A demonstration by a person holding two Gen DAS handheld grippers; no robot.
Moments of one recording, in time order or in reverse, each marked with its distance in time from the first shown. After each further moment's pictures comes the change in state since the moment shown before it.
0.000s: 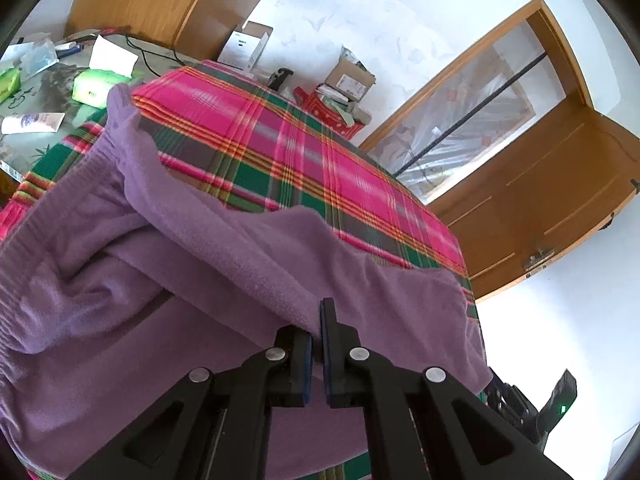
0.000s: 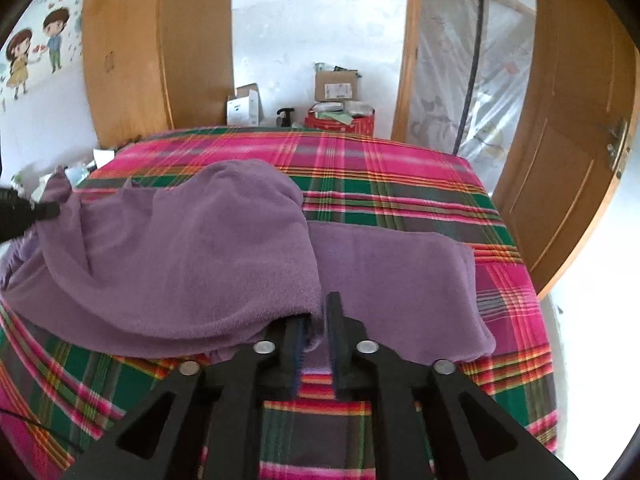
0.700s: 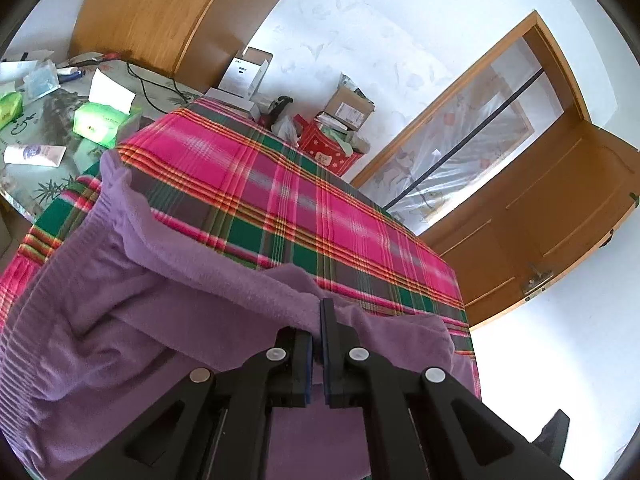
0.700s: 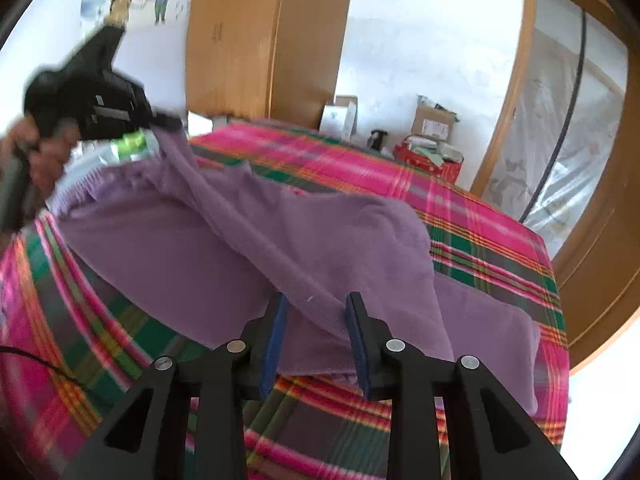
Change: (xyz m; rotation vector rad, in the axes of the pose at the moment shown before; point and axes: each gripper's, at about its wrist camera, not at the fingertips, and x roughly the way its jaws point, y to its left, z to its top) left arm -0.013 -0.016 0.038 0.008 -0.078 0.012; right arm -0.002 0.076 0.014 -0.282 -0.049 0.176
